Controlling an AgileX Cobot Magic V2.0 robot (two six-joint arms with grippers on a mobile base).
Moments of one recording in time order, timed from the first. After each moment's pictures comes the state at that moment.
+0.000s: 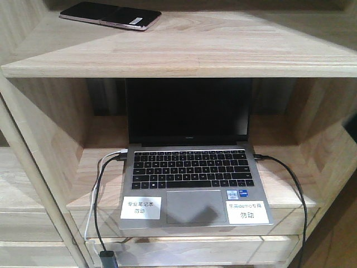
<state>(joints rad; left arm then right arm) 0.01 -0.02 0.03 -0.03 0.17 0.15 0.57 0.41 -0.51 1.11 0.05 -1.10</state>
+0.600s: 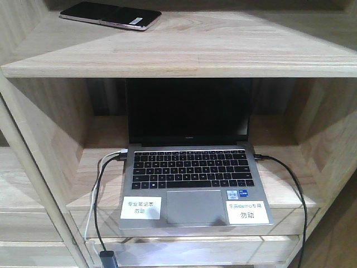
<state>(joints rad) 0.01 -0.02 0.03 -0.03 0.17 0.15 0.57 0.32 -0.48 1.11 0.05 -1.10</state>
